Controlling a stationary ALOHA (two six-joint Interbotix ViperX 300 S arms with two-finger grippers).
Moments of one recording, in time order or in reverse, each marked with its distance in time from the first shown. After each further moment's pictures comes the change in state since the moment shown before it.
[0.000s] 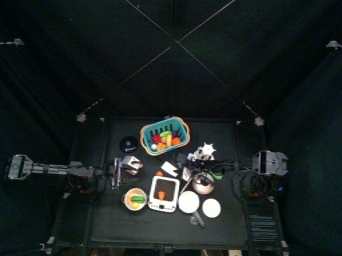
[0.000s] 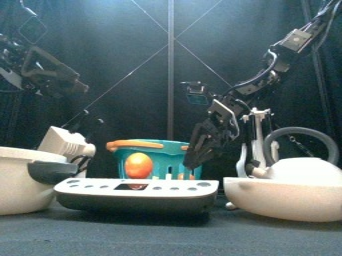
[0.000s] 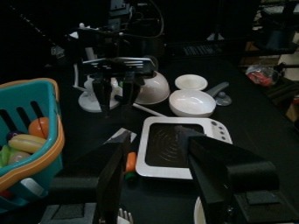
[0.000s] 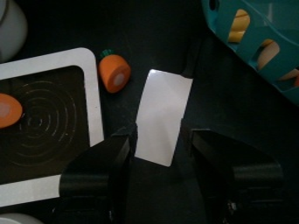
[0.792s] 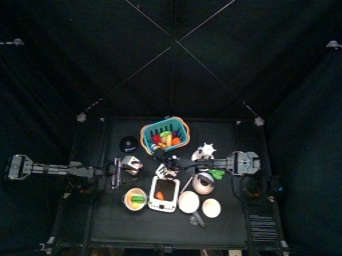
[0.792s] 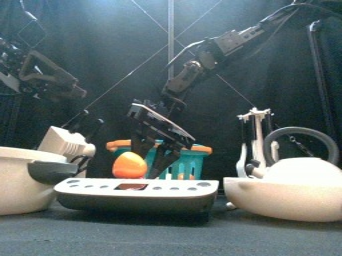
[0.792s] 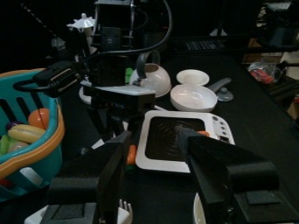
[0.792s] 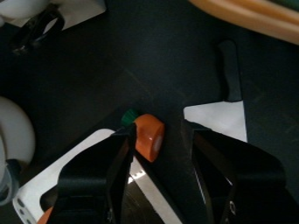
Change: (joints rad) left arm 0.000 -0.002 0.015 -0.021 0.003 0.002; right arm 0.081 0.324 -0.565 -0.354 0.624 0.893
